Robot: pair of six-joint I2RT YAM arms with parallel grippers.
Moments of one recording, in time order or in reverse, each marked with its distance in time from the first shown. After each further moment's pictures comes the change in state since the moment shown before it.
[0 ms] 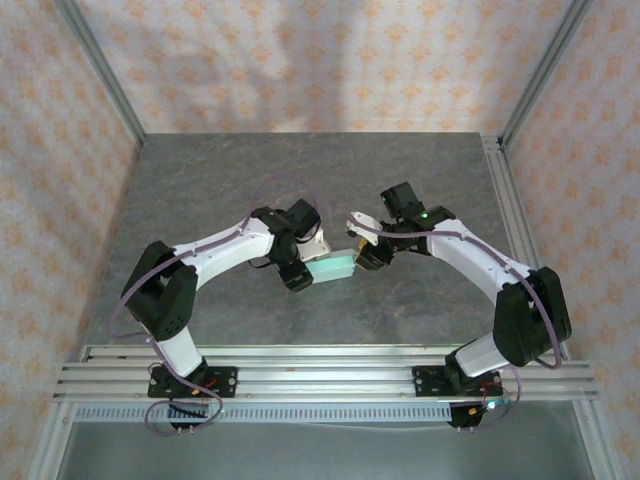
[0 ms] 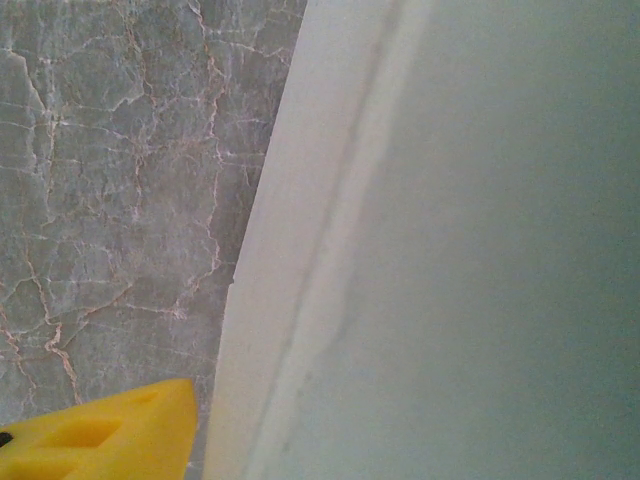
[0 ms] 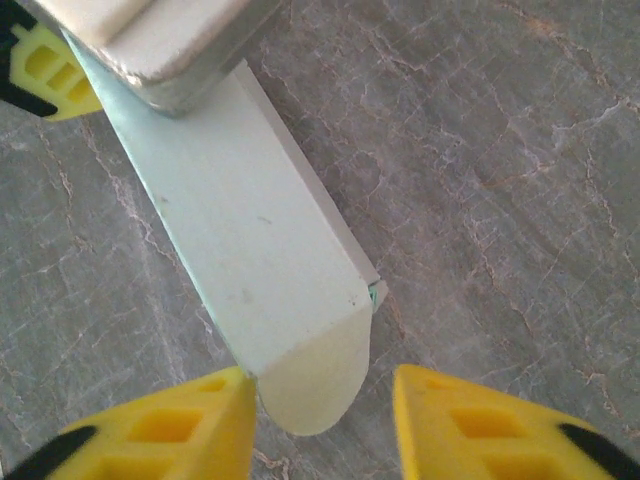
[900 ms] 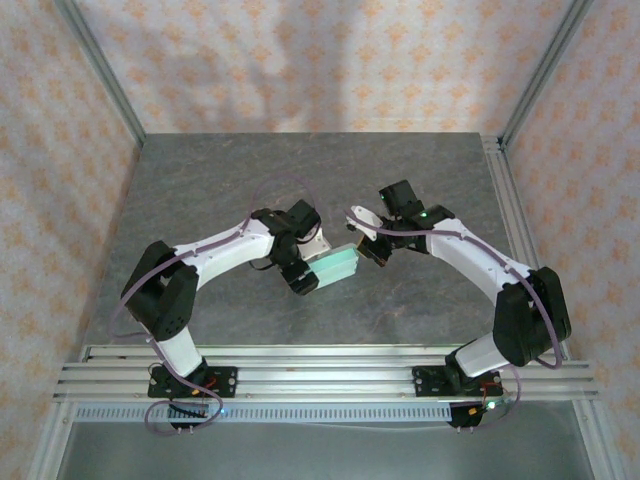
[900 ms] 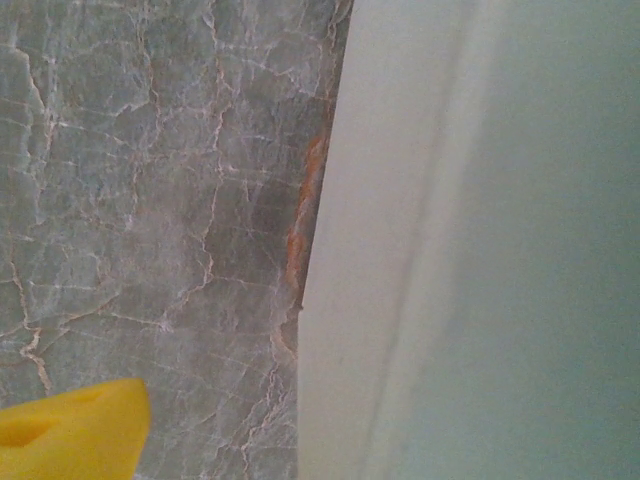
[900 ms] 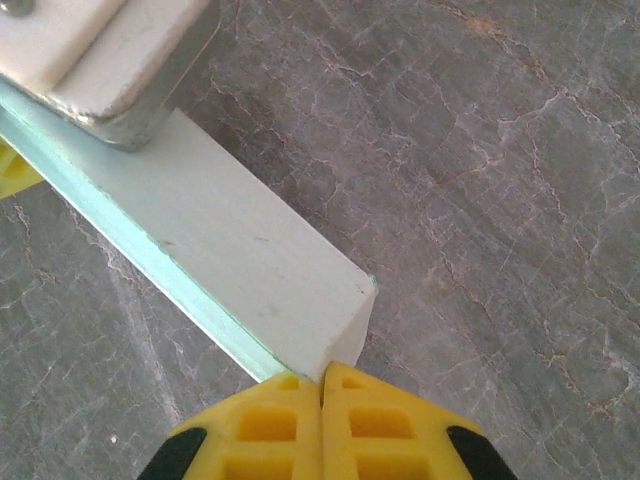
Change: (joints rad) left arm 0.000 -0.001 -0.028 0.052 0.016 -0.087; right arm 0.005 0.002 0.011 0.032 0.067 0.087
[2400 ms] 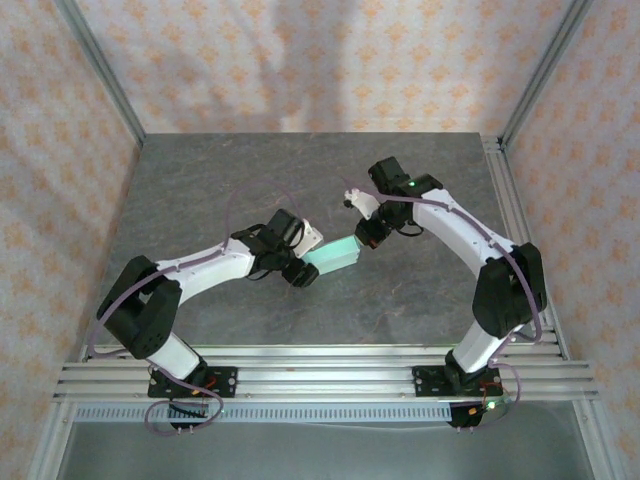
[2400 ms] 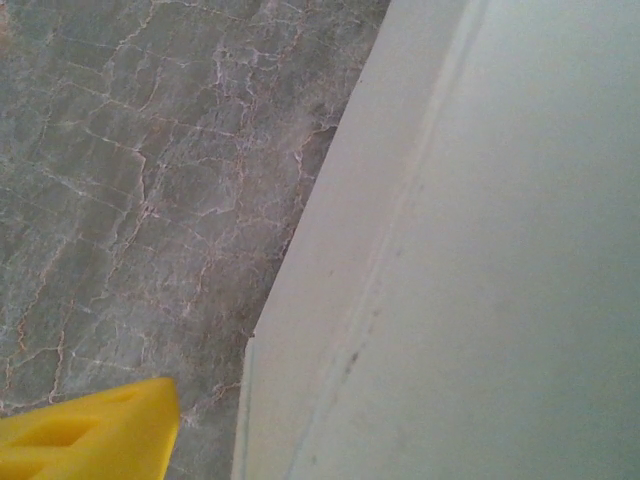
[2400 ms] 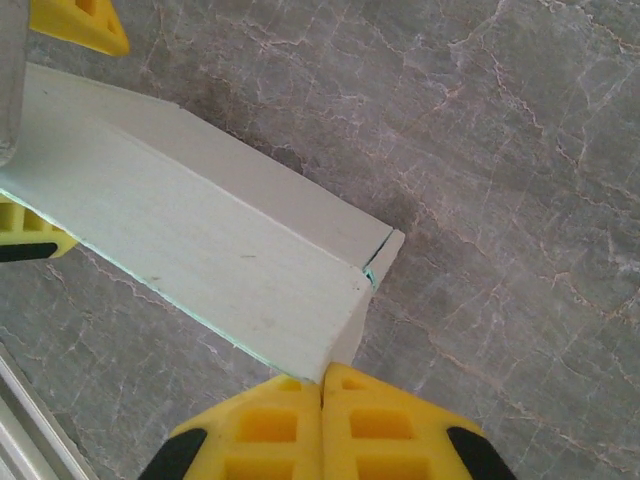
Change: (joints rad) left arm 0.037 -0.142 -0.265 0.446 0.031 -0.132; right arm 0.000 0.189 0.320 -0.303 0.062 0.278
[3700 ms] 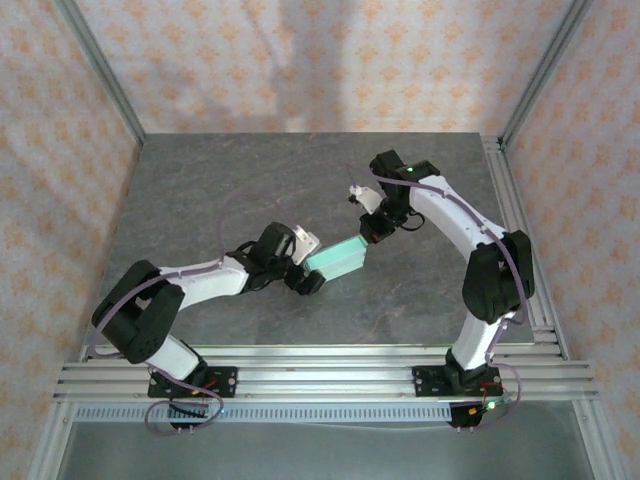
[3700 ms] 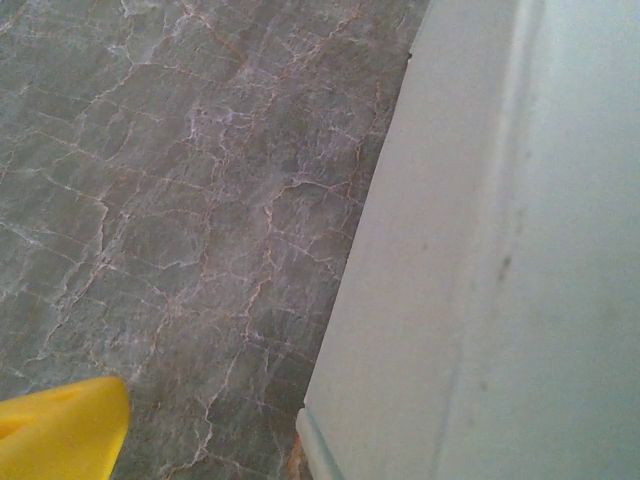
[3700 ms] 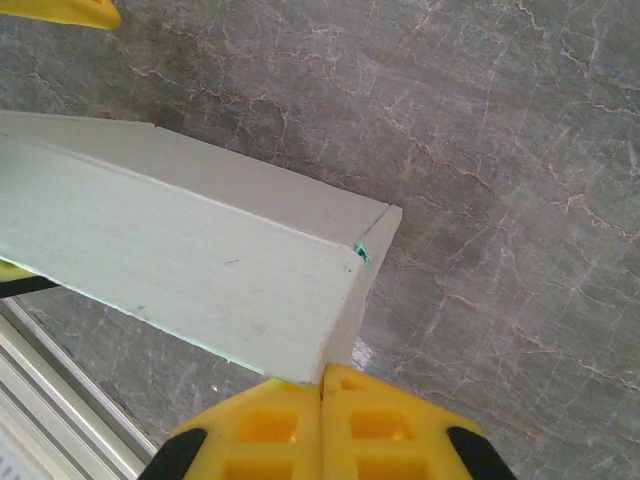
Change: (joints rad) left arm 0.005 -0.043 -0.233 0.405 0.075 -0.059; right arm -0.042 0.106 0.136 -0.186 -0.008 0.046
